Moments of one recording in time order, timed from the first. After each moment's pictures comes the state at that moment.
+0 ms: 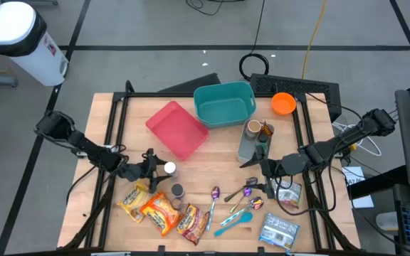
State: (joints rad) left arm -0.46 1.29 0.09 0.71 -0.53 -0.31; right arm 0.44 1.01 0.66 0.01 0.26 0.12
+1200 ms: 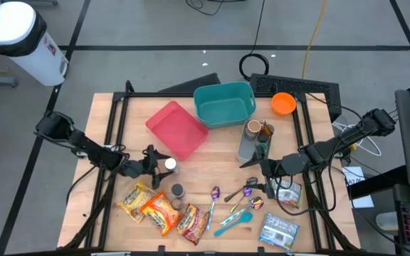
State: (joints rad) left arm -0.40 1.29 0.10 0.75 -0.54 -0.26; right arm 0.44 1.01 0.66 0.01 0.26 0.12
